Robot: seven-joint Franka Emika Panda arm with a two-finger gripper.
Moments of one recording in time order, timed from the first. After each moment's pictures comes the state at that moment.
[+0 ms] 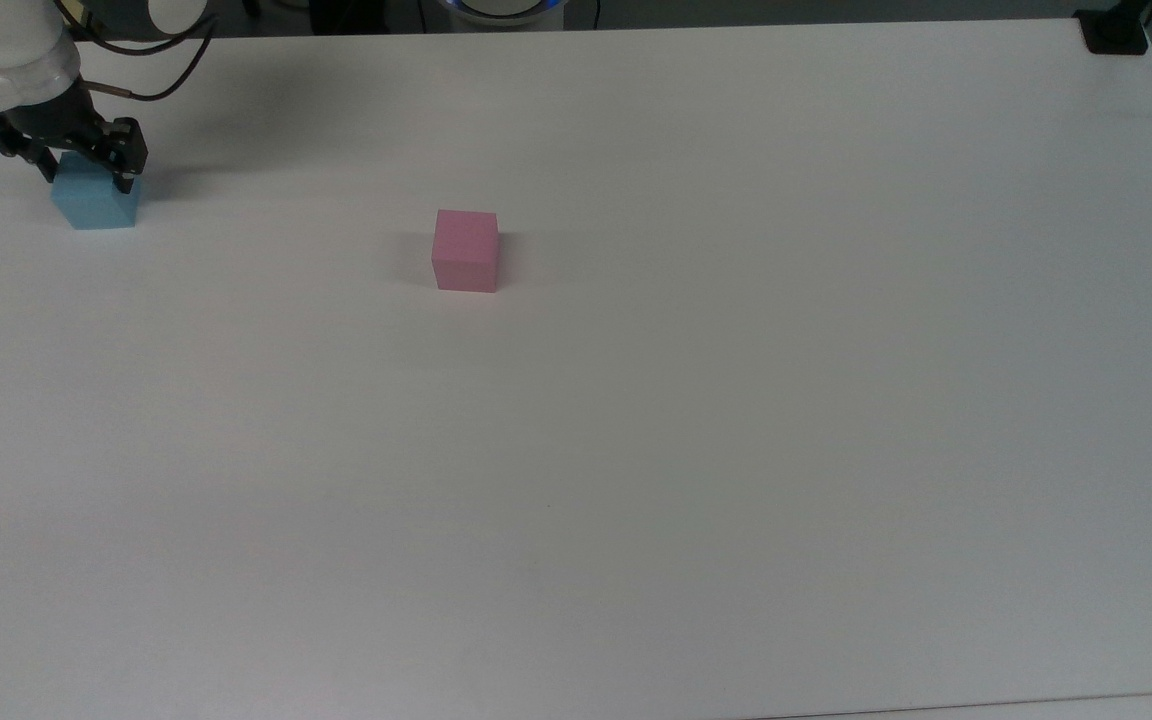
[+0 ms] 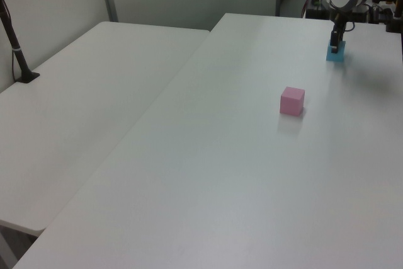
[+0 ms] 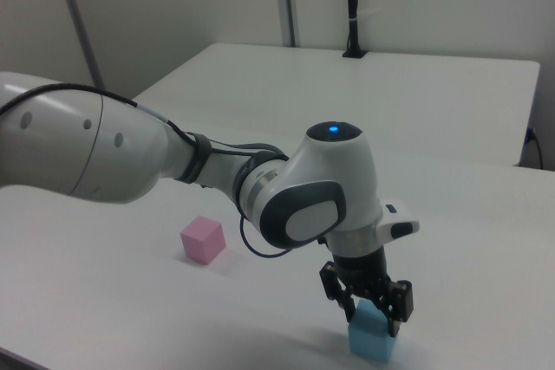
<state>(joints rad) -0.43 0.31 -0.22 -1.93 -0.09 2.31 -0.54</state>
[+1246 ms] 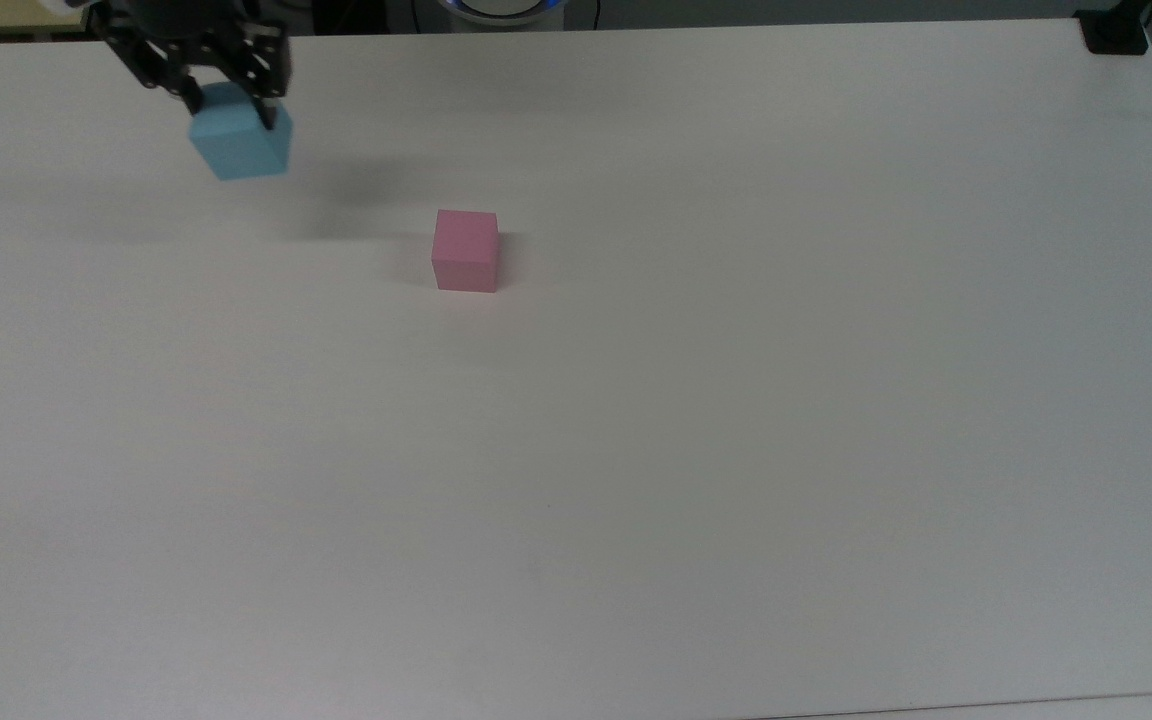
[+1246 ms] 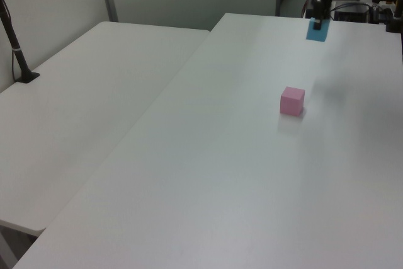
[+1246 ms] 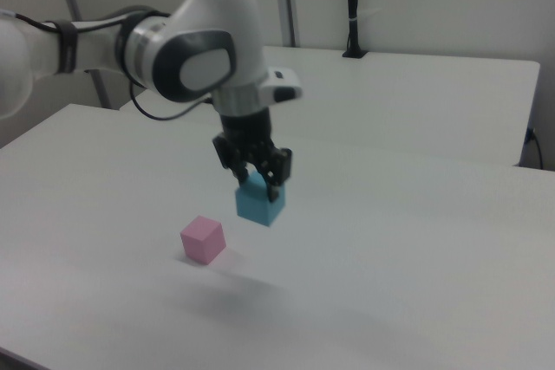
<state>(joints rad) -0.16 0.00 -0.16 -1.87 0.01 1.91 -0.26</state>
